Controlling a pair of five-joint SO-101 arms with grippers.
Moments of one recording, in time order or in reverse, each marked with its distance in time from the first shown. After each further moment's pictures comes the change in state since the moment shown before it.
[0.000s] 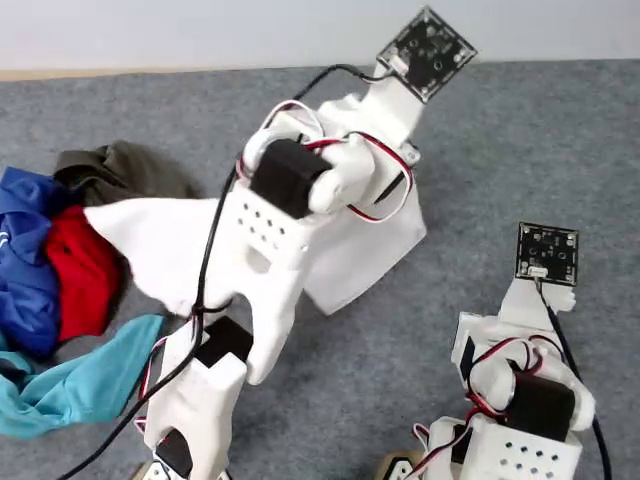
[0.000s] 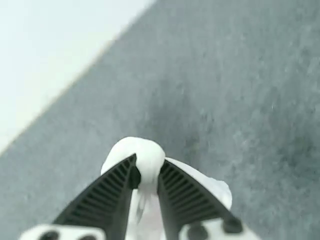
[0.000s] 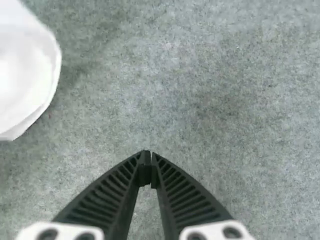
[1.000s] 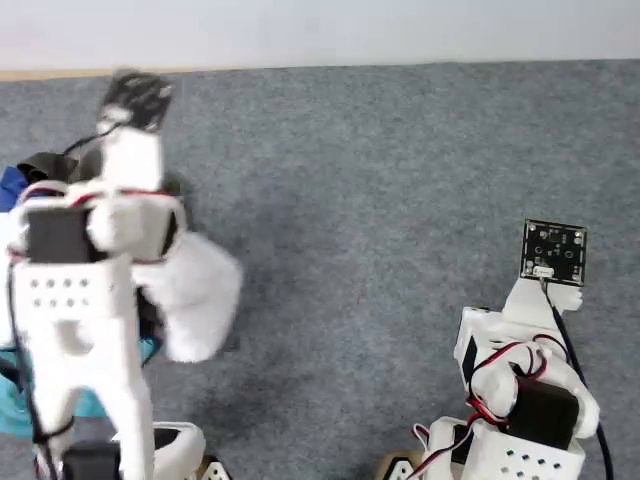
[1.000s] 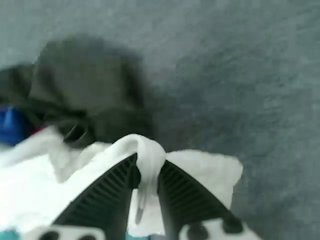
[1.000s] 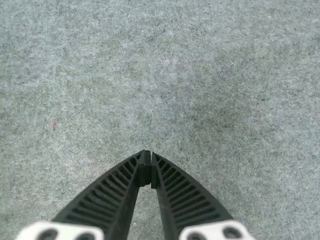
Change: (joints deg) left arm -35.8 -50.8 71.1 -0.2 -3.4; right arm 0.0 -0.4 -2.5 -0.6 0.0
